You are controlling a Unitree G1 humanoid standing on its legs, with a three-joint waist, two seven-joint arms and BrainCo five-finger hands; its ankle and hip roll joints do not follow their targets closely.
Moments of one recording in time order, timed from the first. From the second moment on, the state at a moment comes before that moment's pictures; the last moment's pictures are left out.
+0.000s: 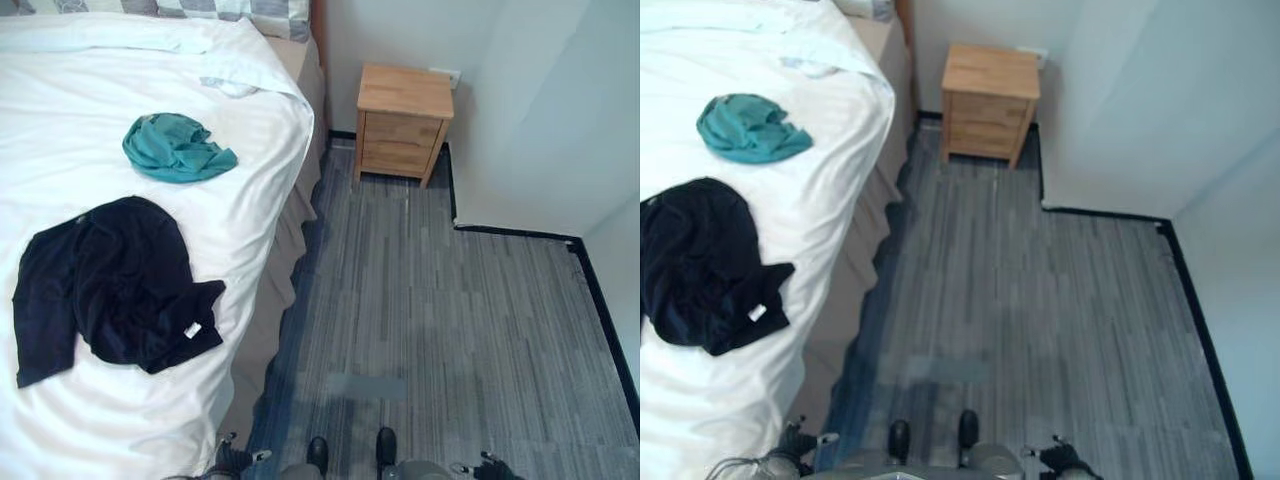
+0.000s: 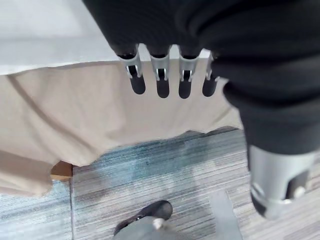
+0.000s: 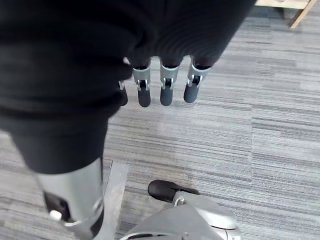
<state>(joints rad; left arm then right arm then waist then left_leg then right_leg) -0.05 0.29 -0.23 1.20 0.05 -0.06 0.16 -0.05 -0.20 0.21 1.26 0.20 -0.05 -0.15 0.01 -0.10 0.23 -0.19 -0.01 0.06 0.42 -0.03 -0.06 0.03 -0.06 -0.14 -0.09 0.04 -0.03</state>
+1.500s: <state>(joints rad) -0.09 0.23 -0.31 1.23 0.10 -0.05 0.13 0.00 -0.25 0.32 1.23 0.10 -0.04 -0.15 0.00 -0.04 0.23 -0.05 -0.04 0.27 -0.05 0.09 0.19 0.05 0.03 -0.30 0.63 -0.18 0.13</state>
